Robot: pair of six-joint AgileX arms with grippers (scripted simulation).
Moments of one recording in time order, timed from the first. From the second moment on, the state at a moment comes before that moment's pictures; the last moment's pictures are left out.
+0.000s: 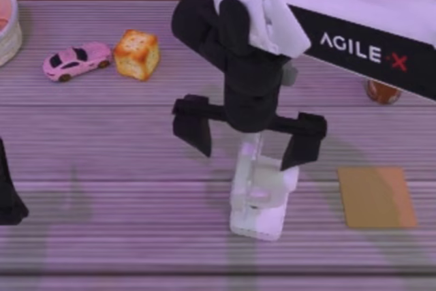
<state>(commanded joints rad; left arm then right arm) 0.00 0.00 0.00 0.00 0.00 0.00 0.77 2.19 1.90 -1.28 0.00 1.01</state>
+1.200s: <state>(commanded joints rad) 0.00 0.00 0.00 0.00 0.00 0.00 0.77 2.19 1.90 -1.28 0.00 1.01</state>
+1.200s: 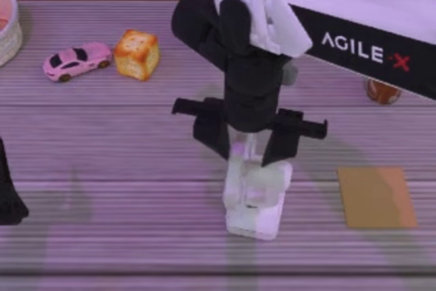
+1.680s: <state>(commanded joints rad) 0.00 0.00 0.00 0.00 0.00 0.00 0.77 2.19 2.05 -1.42 0.00 1.01</state>
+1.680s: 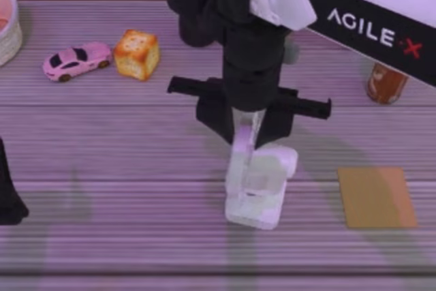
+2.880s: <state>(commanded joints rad) 0.00 0.00 0.00 0.00 0.00 0.00 0.61 2.00 1.87 -1.56 -0.09 0.12</state>
